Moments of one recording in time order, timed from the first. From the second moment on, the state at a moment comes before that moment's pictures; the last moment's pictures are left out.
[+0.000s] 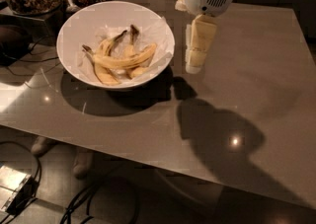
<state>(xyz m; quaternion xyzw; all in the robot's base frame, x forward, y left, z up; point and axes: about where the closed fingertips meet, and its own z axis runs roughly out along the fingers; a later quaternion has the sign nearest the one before) 0.557 -0.069 0.974 -0.72 0.67 0.02 0.17</state>
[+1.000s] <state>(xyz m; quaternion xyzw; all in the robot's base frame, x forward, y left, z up) 0.618 0.010 0.941 -0.72 0.68 0.05 0.16</state>
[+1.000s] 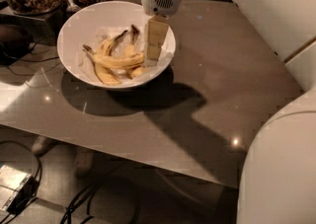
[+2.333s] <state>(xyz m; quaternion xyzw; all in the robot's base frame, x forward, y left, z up) 0.640 0.056 0.892 -0.70 0.71 0.05 0.10</state>
